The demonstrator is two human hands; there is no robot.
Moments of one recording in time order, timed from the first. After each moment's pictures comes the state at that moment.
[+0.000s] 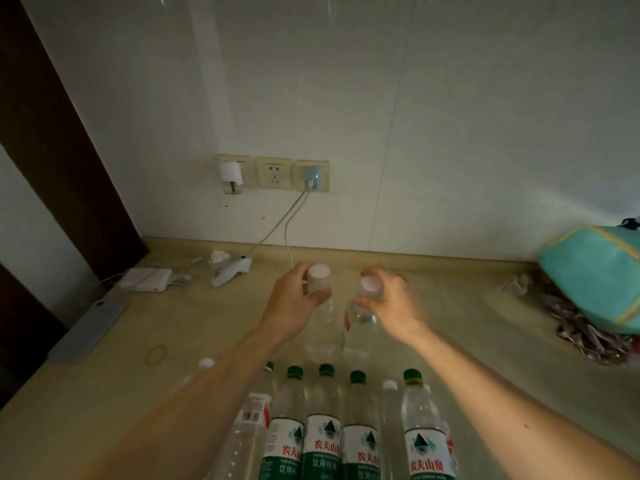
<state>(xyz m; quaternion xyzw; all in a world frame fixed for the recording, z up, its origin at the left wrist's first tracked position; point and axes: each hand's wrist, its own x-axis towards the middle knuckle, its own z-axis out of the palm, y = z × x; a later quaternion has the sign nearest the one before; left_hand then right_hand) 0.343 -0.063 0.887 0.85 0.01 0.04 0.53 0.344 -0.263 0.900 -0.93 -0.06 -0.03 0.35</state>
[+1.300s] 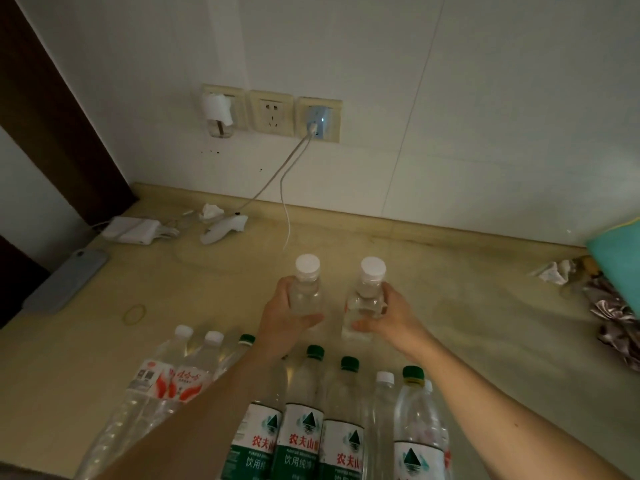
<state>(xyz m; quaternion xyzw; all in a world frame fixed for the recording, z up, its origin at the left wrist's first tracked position) 0.354 -0.073 0.746 0.79 0.13 0.01 0.60 0.388 -0.296 0.781 -0.82 -0.02 0.19 0.53</state>
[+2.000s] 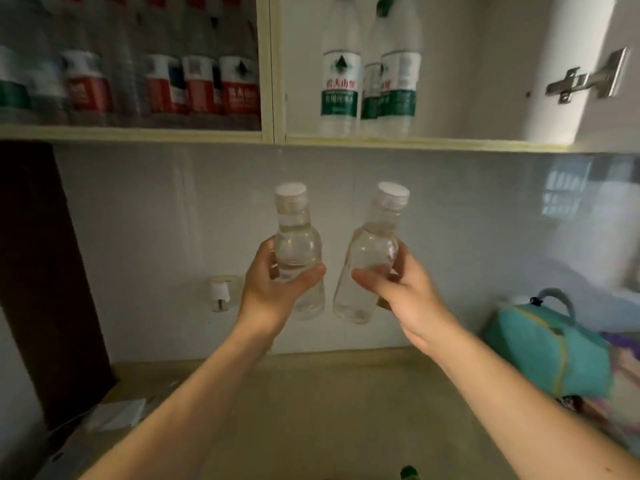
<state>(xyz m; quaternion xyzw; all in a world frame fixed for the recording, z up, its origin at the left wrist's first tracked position) 0.315 -0.036 1.099 0.69 -0.15 0.22 0.67 0.292 -0.242 1.110 -0.69 -0.13 -0.17 0.69</state>
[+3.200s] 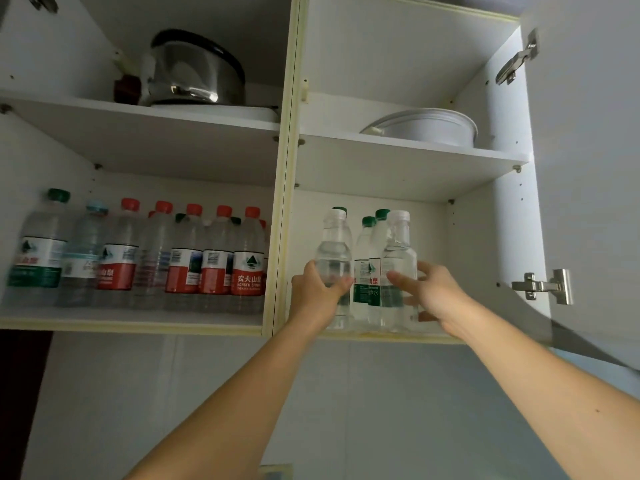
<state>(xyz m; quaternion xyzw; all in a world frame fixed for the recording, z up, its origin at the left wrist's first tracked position) 0.383 -0.099 1.355 0.76 -0.17 0.29 0.56 0.367 -0.304 1.374 -0.79 -0.08 -0.31 0.53</state>
